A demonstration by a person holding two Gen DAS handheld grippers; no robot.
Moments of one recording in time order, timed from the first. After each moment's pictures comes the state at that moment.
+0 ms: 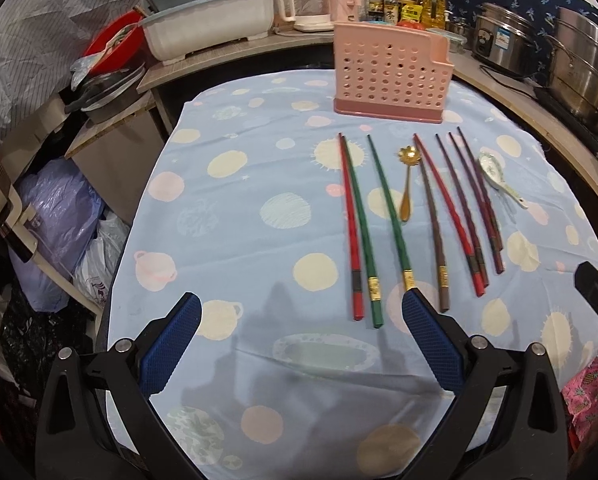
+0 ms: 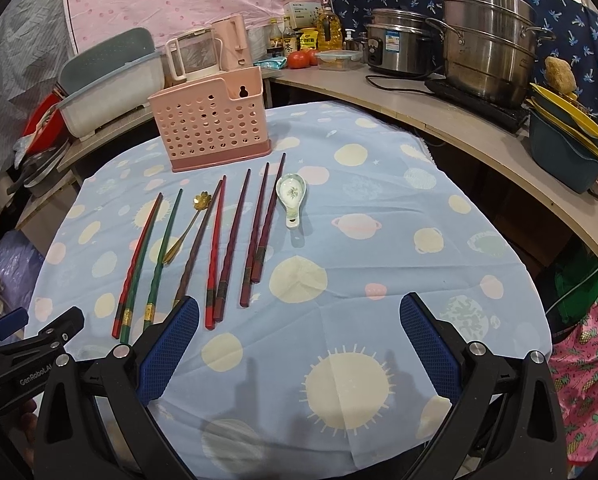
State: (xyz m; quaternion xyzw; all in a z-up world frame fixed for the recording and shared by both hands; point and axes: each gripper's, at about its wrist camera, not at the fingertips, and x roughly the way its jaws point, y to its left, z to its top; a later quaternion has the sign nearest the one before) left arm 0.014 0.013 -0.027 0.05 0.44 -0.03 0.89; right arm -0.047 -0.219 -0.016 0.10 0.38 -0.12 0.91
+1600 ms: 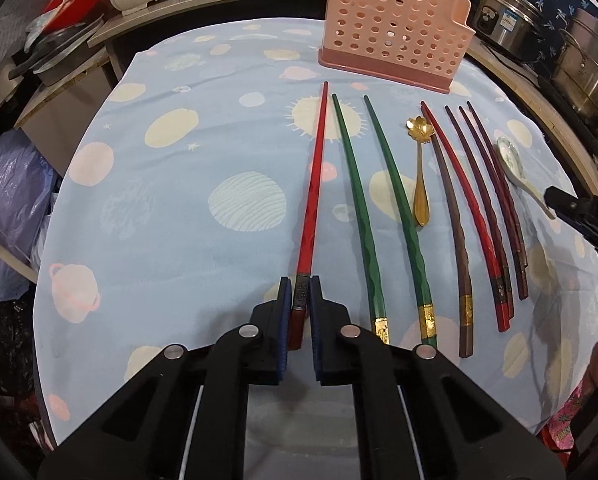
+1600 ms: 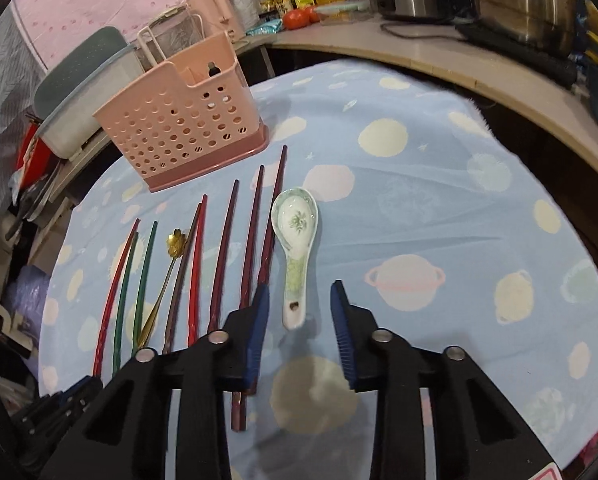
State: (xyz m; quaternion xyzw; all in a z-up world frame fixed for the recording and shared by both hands) left arm 0.082 0.011 -0.071 0.01 0.51 -0.09 0.85; right arm 0.077 -0.270 -0.058 0.19 0.44 -0.07 0.88
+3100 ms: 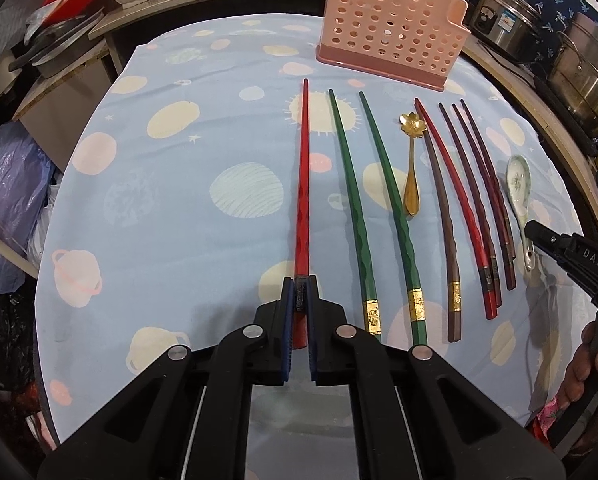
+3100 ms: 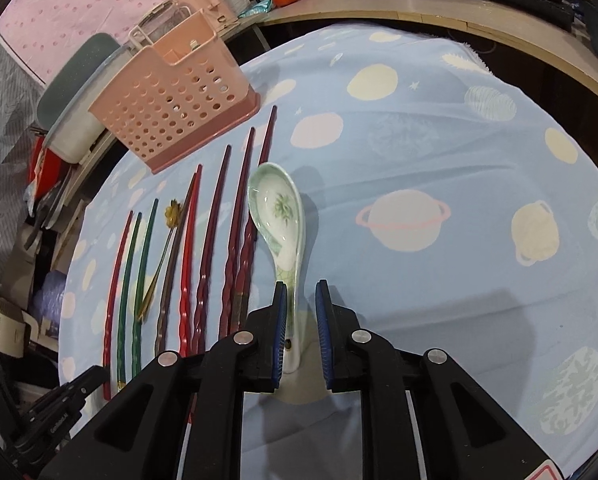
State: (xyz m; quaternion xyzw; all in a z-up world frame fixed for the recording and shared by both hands) left arm 0.073 0.013 -0.065 0.00 0.52 -0.09 0.85; right arm 0.055 -0.279 -0.088 0.25 0.46 -0.04 0.85
